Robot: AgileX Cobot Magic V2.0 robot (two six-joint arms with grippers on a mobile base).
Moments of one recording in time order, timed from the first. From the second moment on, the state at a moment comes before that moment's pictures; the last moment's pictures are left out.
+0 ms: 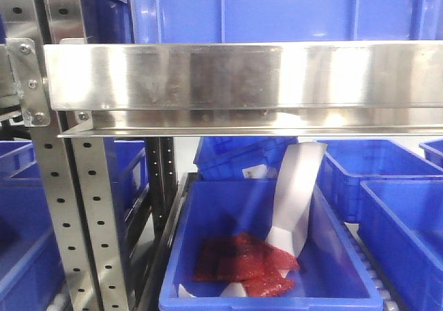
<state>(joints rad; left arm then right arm) -0.03 -0.02 0.03 -0.19 0.01 0.25 0.08 0.27 -0.37 0.03 0.09 -0.03</state>
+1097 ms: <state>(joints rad) -0.03 -0.02 0.03 -0.19 0.01 0.25 0.08 0.19 -0.13 0.03 -0.08 -0.03</state>
